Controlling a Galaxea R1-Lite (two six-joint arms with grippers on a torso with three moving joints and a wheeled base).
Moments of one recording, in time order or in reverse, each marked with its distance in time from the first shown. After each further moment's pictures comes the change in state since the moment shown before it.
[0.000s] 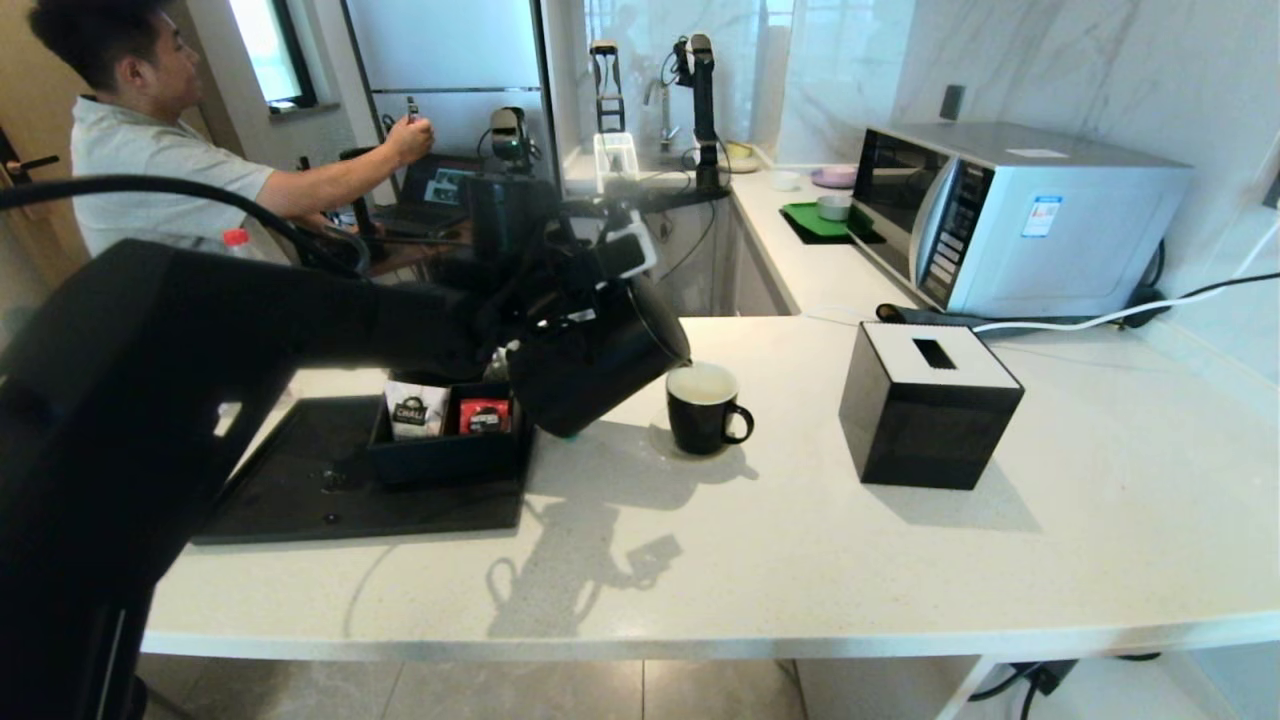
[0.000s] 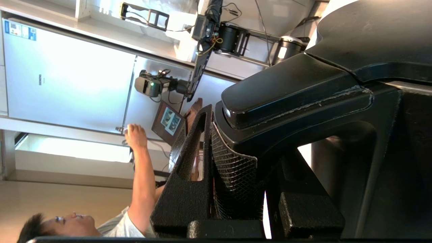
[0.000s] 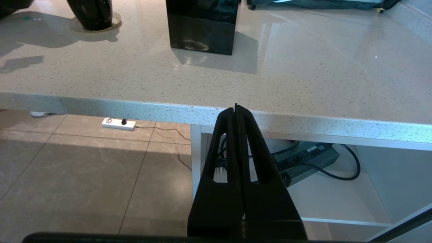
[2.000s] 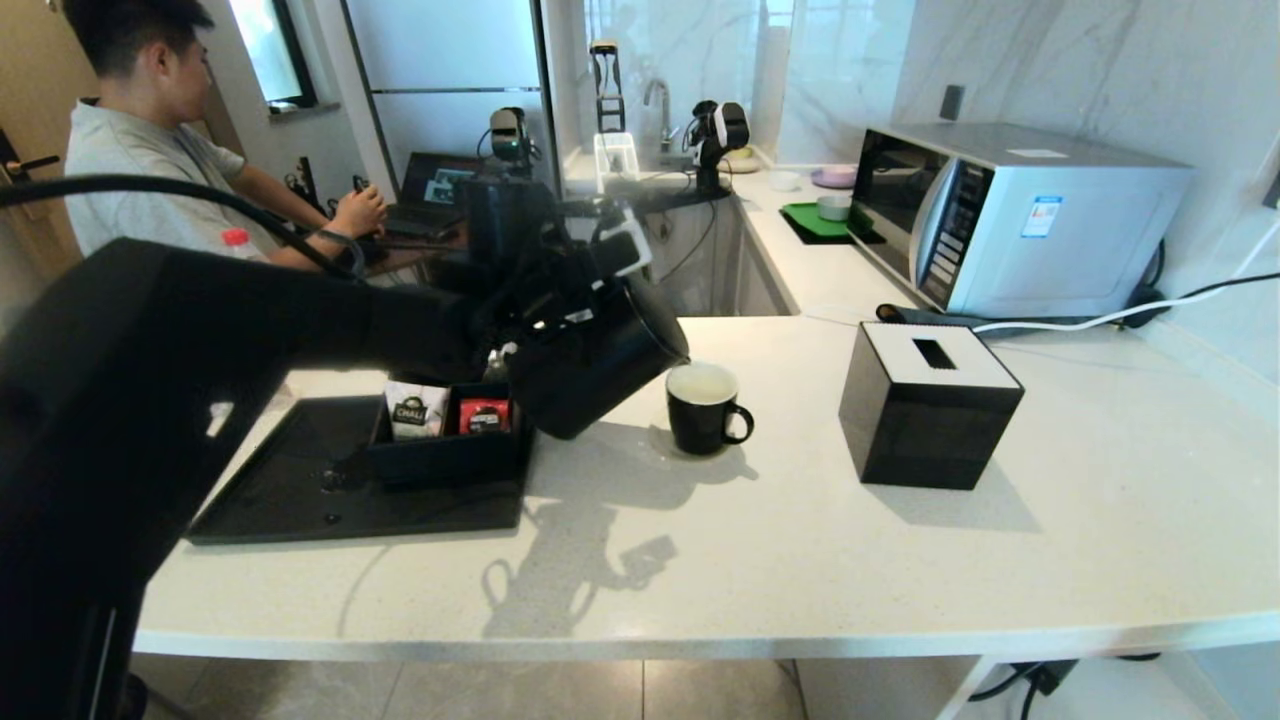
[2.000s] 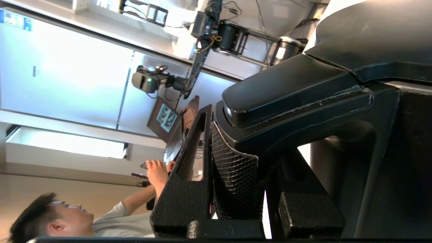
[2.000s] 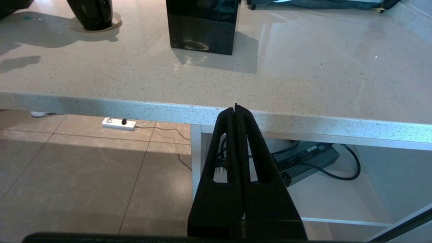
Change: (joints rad) left arm 0.008 -0.010 0.026 -0.019 0.001 -0.037; right arm 0.000 0.000 0.000 0.000 0.000 0.000
